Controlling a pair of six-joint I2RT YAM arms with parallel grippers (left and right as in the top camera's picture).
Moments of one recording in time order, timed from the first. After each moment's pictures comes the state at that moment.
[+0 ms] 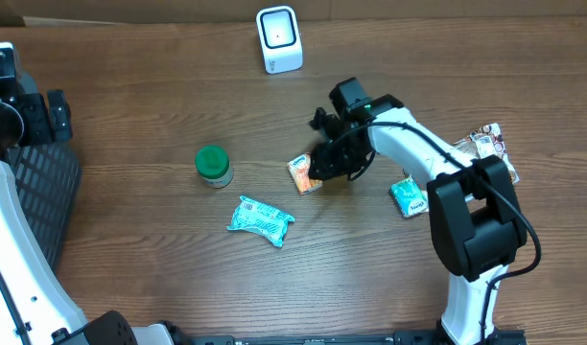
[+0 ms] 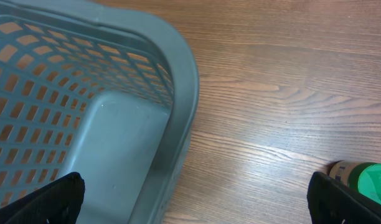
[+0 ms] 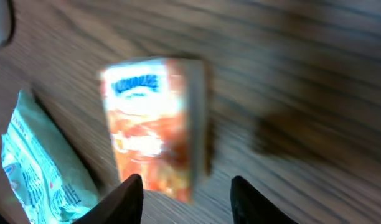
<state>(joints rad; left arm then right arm) 0.47 1.54 1.82 -1.18 0.02 0.27 0.40 2.07 1.48 -0.86 -0.42 0.05</state>
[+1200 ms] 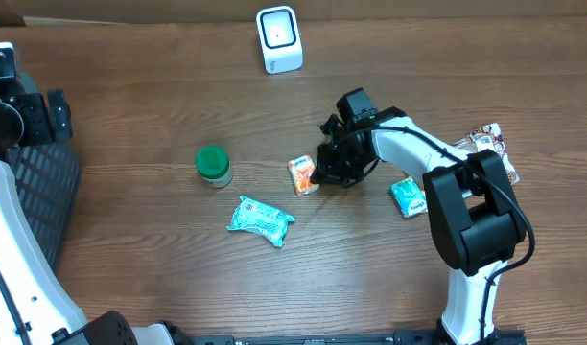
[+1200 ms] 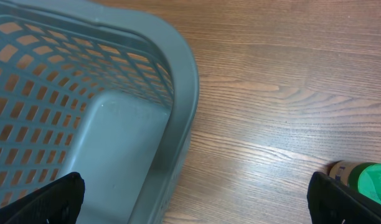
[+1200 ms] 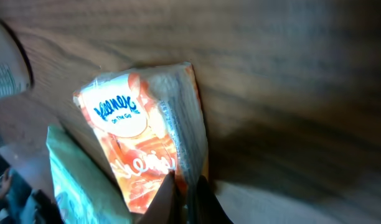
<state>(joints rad) 0.47 1.54 1.82 -1.18 0.02 0.27 0.38 2.09 1.37 -0.72 -0.58 0.34</state>
